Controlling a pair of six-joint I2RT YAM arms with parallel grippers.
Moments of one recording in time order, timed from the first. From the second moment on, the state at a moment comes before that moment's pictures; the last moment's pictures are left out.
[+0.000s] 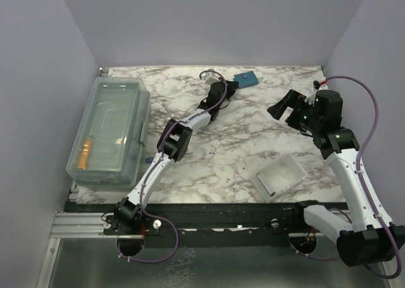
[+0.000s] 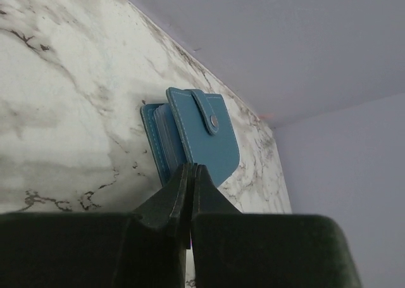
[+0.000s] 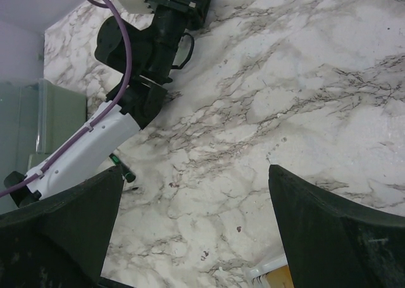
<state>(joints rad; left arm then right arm) -0.55 3.00 2.49 0.48 -0.12 -1.07 0.11 1.01 1.05 -0.52 -0.17 0.55</state>
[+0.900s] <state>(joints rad) -0.69 1.73 0.71 0.57 0.01 -1.04 0.34 1.54 1.18 -0.48 -0.11 0.51</state>
